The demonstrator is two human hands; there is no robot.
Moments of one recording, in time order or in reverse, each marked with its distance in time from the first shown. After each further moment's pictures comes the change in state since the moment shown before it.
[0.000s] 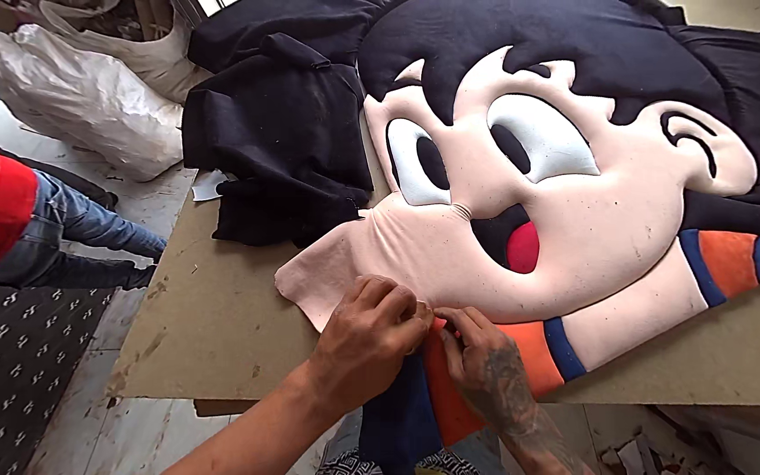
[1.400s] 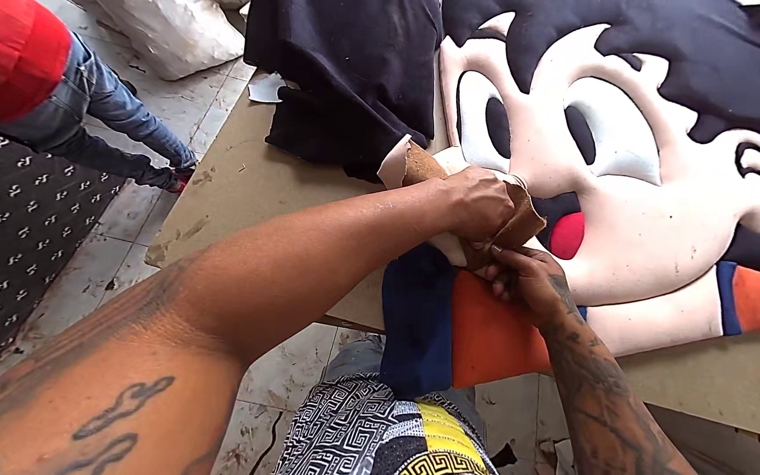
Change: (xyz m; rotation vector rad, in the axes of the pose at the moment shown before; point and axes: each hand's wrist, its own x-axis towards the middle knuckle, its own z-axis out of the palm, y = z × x) left_hand 0.123 -0.049 0.020 0.055 -0.681 0.200; right_hand 0.067 0.009 -0.020 0.926 -0.327 0.789
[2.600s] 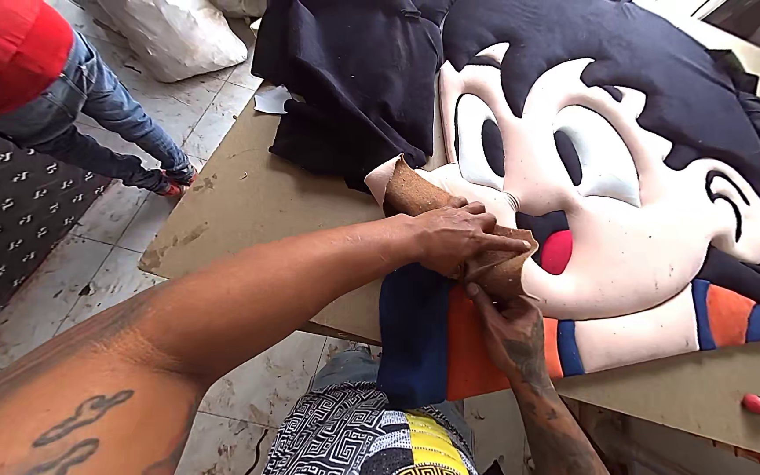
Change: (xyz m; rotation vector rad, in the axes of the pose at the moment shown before) left_hand -0.026 0.000 0.050 -0.181 0.297 0.105; right_hand -0.038 0.049 0.024 -0.505 0.276 -0.624
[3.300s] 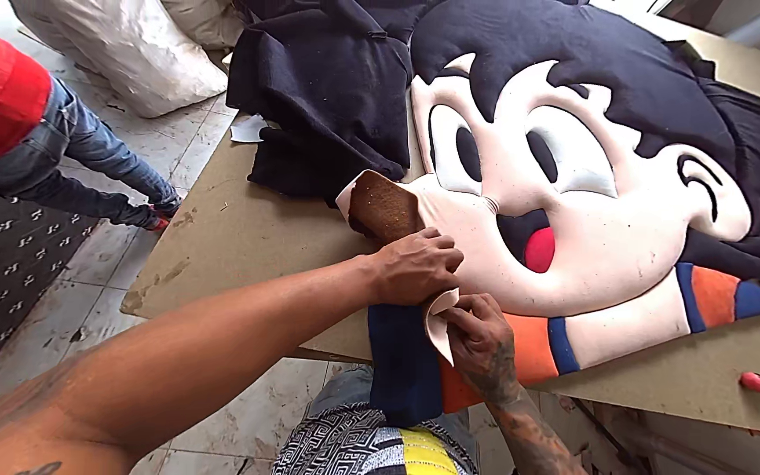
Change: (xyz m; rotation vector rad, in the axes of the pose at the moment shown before) left_hand -0.035 0.013 0.011 0.082 0.145 0.208; right_hand -0.015 0.021 0.018 -0.225 0.051 -0.472
